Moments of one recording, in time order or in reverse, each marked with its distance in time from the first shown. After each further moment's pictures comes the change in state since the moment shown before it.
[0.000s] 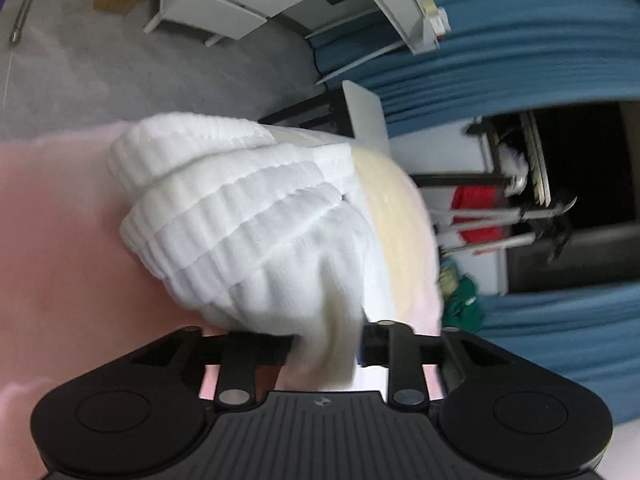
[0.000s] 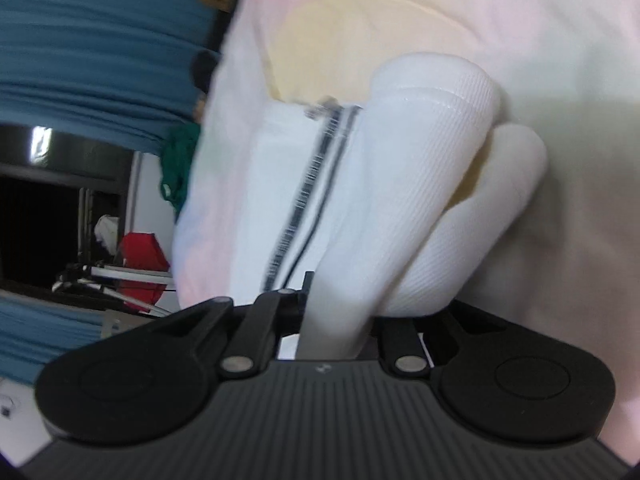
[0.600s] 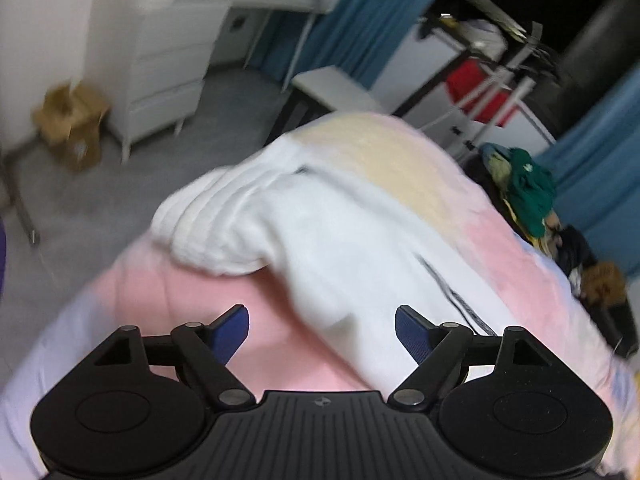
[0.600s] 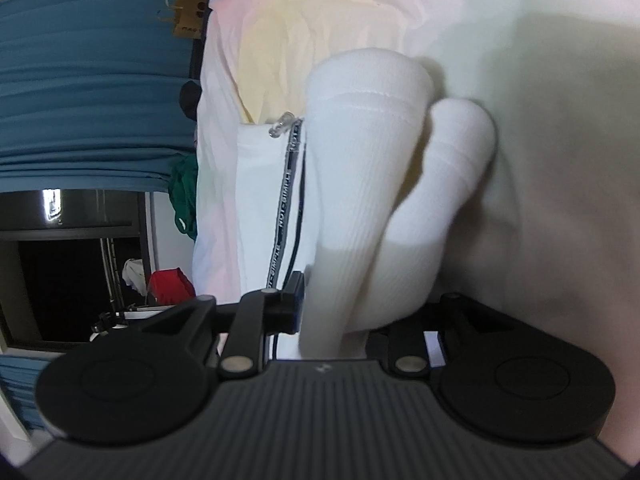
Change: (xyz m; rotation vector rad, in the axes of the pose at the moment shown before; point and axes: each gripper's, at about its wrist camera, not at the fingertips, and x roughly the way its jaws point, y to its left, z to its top) left arm -0.078 -0.098 -0.073 0.633 -0.003 0.274; right arm 0.006 -0.018 0.006 0.122 -0.030 0.073
